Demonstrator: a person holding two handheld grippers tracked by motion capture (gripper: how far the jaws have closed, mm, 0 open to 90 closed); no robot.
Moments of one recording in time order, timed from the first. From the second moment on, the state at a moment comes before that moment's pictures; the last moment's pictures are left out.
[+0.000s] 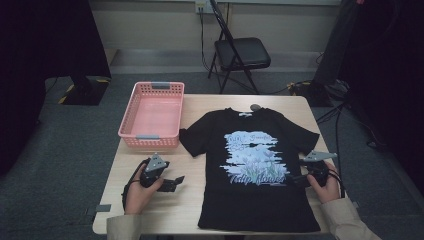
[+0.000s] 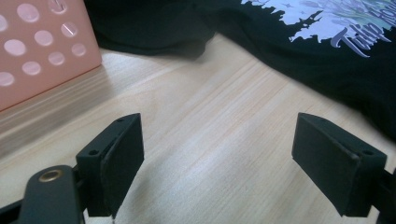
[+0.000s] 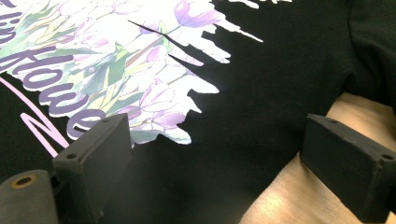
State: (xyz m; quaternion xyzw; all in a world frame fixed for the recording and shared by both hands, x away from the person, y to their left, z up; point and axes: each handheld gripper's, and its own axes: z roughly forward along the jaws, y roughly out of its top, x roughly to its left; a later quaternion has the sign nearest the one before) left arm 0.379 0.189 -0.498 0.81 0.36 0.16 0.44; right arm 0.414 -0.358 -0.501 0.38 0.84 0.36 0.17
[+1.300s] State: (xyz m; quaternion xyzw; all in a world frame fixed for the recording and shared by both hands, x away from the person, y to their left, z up) left arm 0.381 0.205 -0.512 0.81 0.37 0.18 0.42; right arm 0.414 -0.358 -0.501 0.38 0.84 0.36 0.17
